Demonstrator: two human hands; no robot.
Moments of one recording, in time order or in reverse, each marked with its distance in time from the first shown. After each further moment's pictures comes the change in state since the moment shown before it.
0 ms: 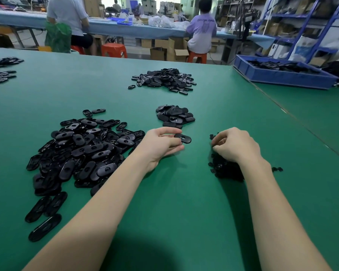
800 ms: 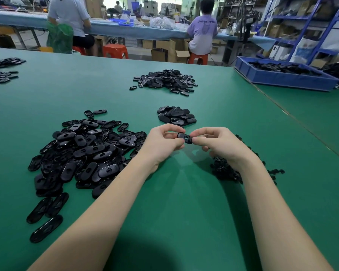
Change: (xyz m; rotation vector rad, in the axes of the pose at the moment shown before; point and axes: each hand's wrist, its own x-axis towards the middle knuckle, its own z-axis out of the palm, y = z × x) left_hand -0.003 0.001 0.001 0.221 0.024 0.161; right_hand -0.008 -0.021 0.007 0.781 -0.291 -0.189
